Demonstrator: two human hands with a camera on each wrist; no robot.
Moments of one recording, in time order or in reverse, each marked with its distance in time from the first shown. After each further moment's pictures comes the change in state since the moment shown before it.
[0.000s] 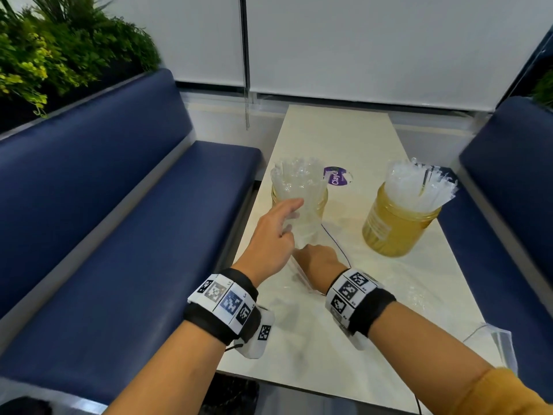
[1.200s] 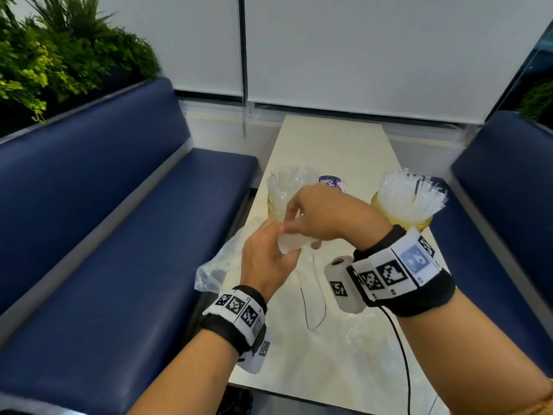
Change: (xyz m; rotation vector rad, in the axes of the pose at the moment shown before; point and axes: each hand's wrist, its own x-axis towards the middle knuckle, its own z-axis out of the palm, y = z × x) left_hand -0.007 -0.022 0.024 0.356 0.365 0.115; right_hand -0.085 0.023 -0.129 0.383 0.231 -0.128
